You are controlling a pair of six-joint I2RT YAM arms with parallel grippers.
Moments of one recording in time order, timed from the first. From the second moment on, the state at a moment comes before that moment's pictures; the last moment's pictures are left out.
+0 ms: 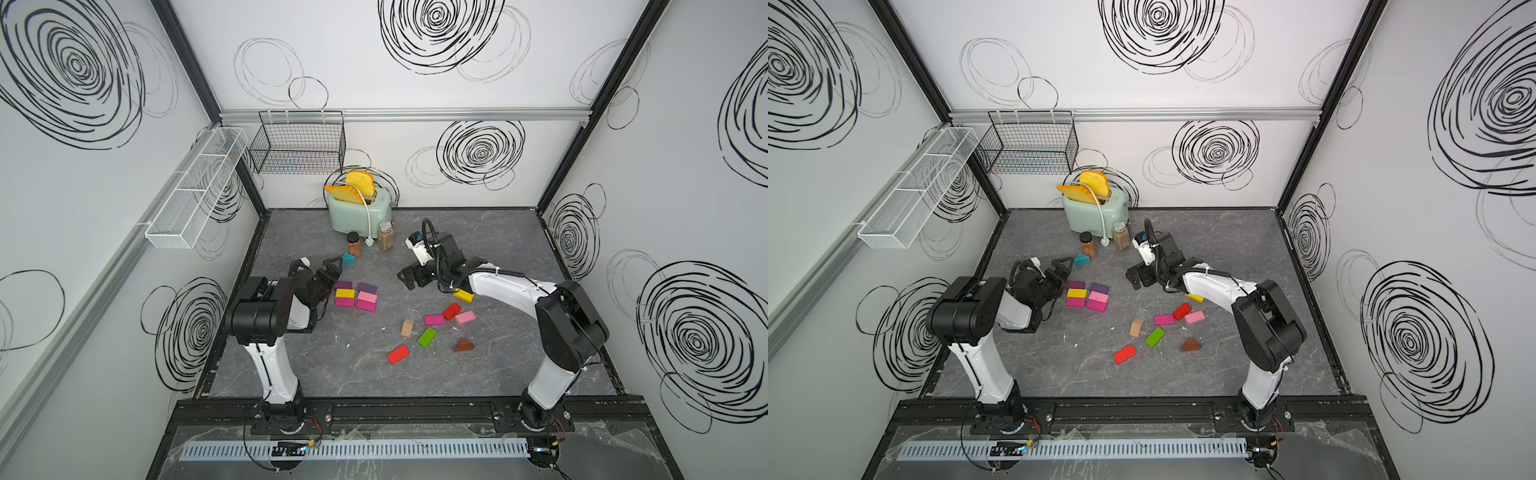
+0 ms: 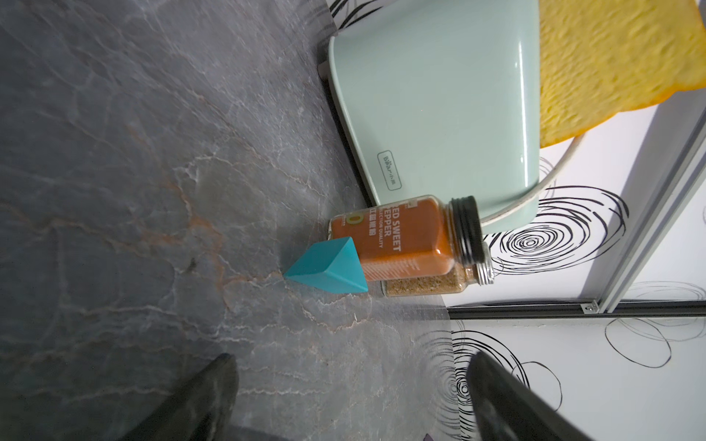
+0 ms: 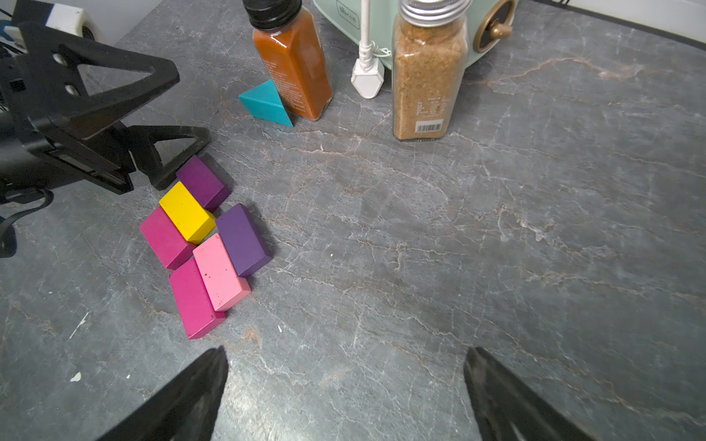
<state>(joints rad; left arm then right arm) 0.00 1.92 0.50 1.11 0.34 -1.13 0.62 1.75 1.16 -0.16 -0.18 0.09</state>
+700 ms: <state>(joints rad) -0.02 1.94 0.45 1.23 0.34 -1.14 0.60 1.75 1.16 -0.16 -0.21 0.09</state>
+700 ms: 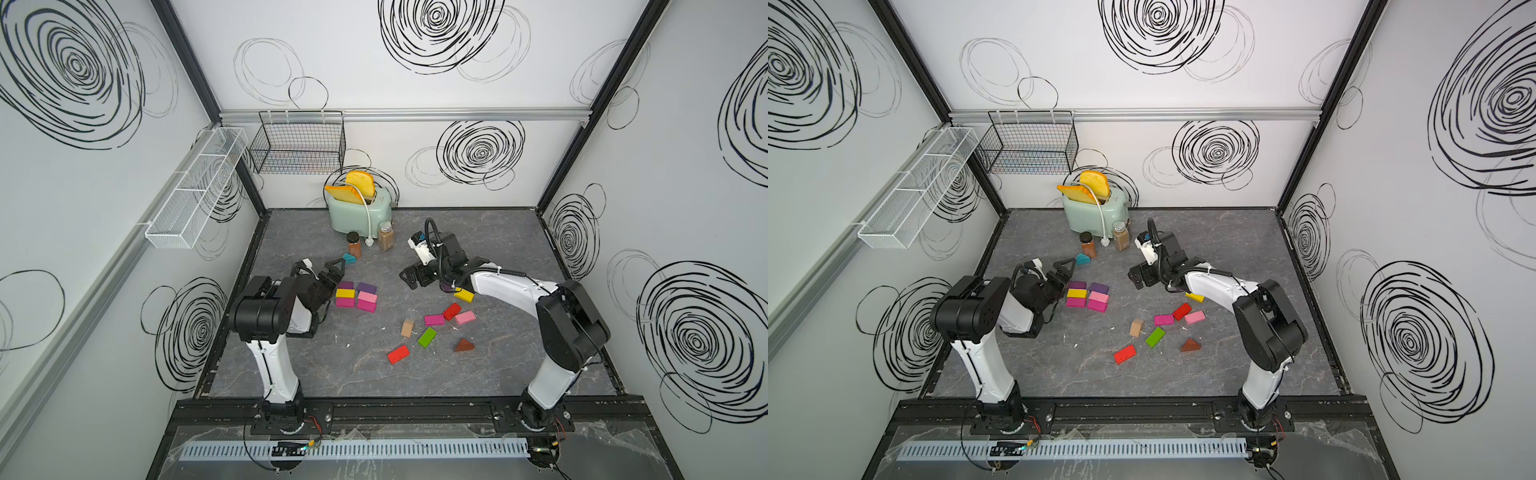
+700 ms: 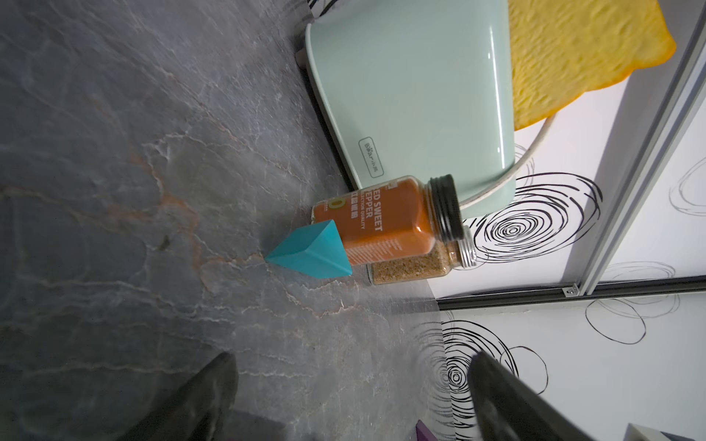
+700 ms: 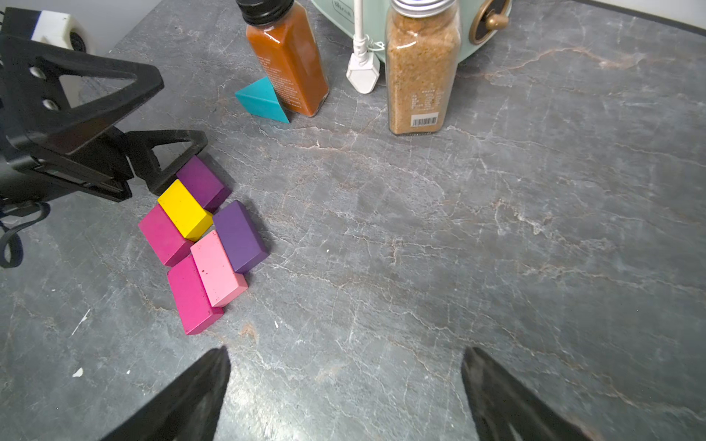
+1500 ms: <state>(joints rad) -0.05 1.89 0.40 1.21 0.32 -1.14 0.60 1.72 1.16 -0.15 -0.24 0.09</state>
